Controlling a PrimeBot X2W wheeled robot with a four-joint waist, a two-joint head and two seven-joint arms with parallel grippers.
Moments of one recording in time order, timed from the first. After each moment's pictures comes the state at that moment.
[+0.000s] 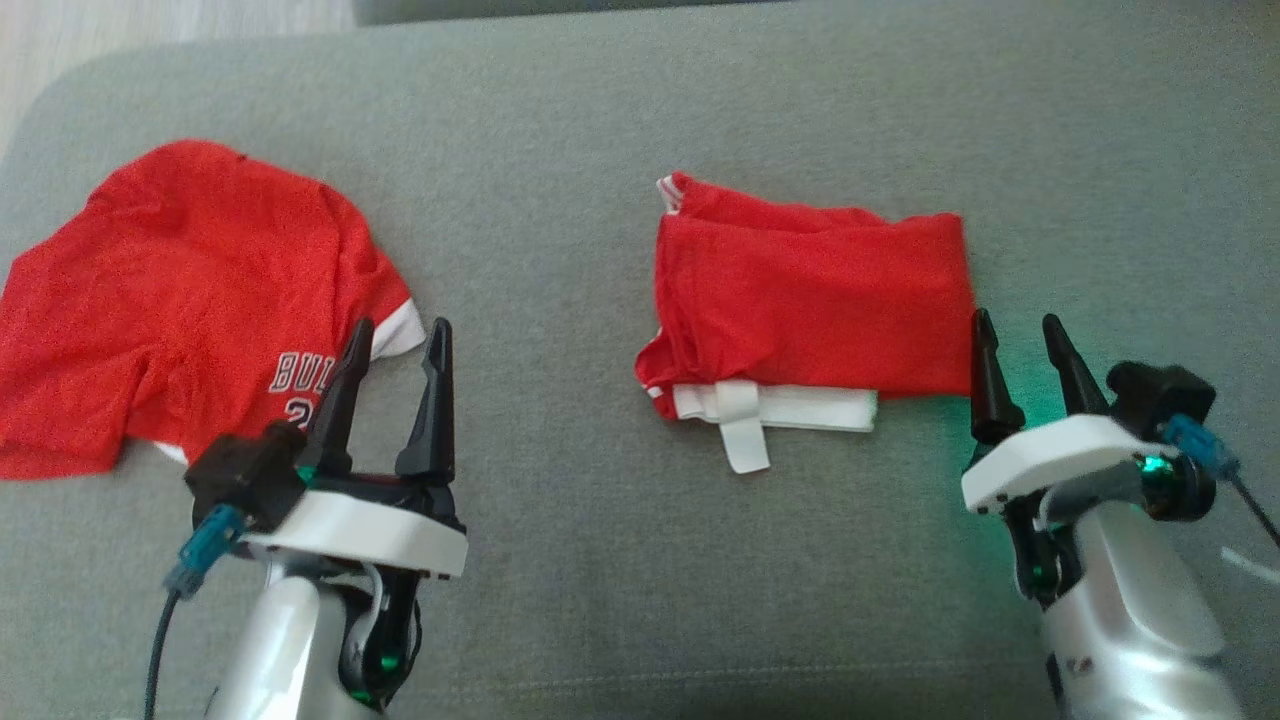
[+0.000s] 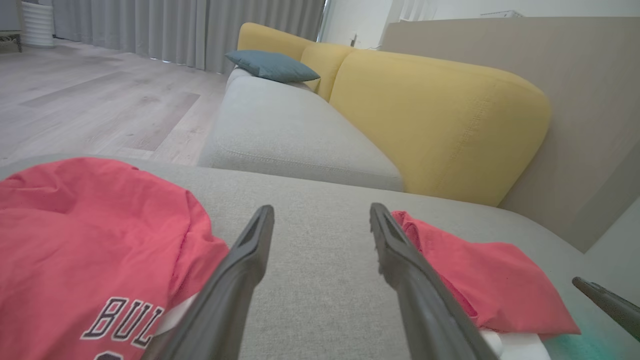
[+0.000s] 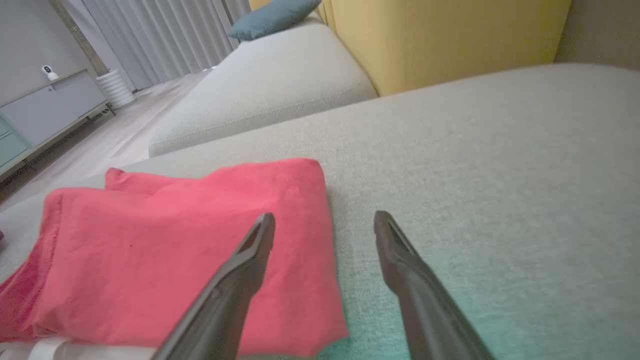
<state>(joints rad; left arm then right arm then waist) -0.14 0.04 -0.18 0.16 -0.30 -0.10 -0.26 -0.37 -0.05 -0.02 0.66 0.22 0.13 -0.20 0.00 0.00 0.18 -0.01</state>
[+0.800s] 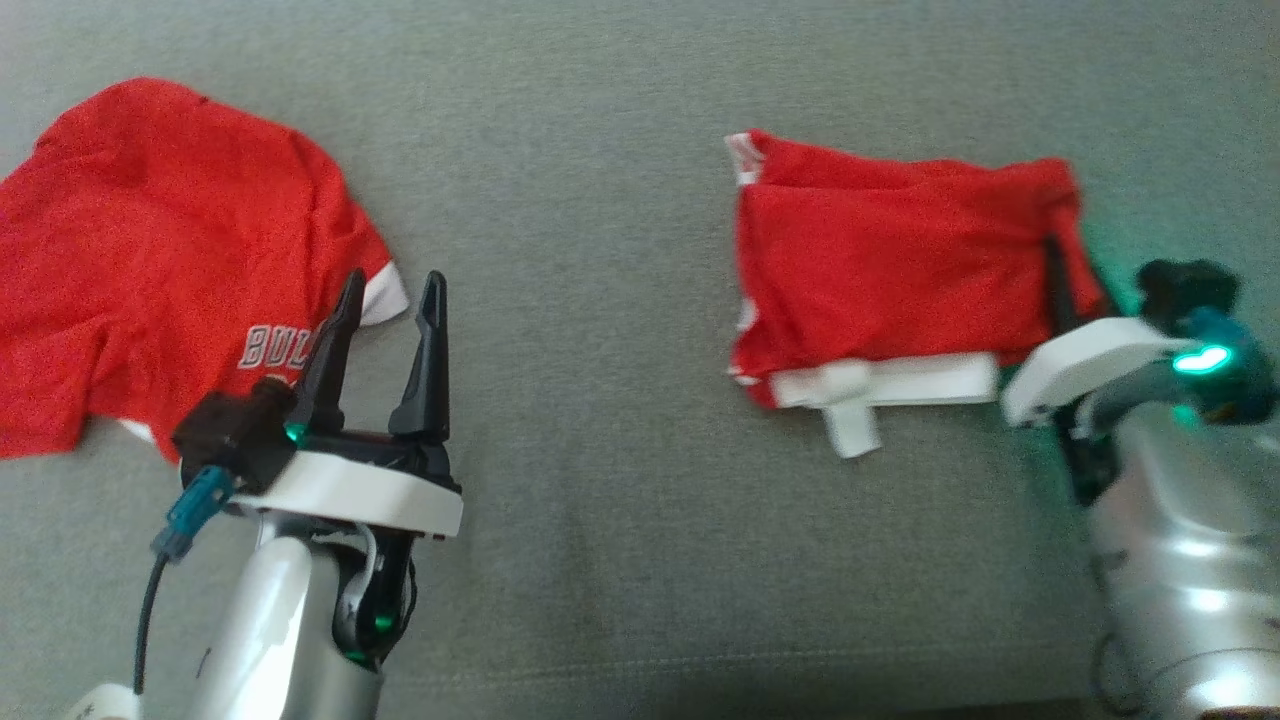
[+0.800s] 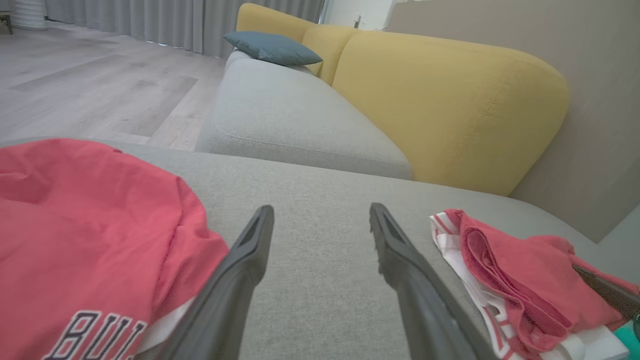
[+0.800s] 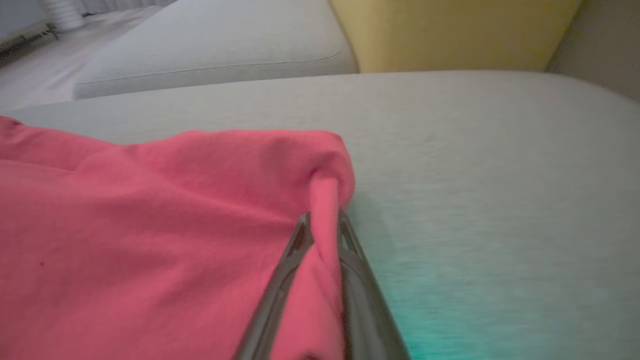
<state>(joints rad) -0.21 0.04 -0.17 0.16 -0.29 -0.11 -0.26 -0.63 -0.09 -0.10 0.95 0.03 0.13 -0.23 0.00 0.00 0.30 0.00</state>
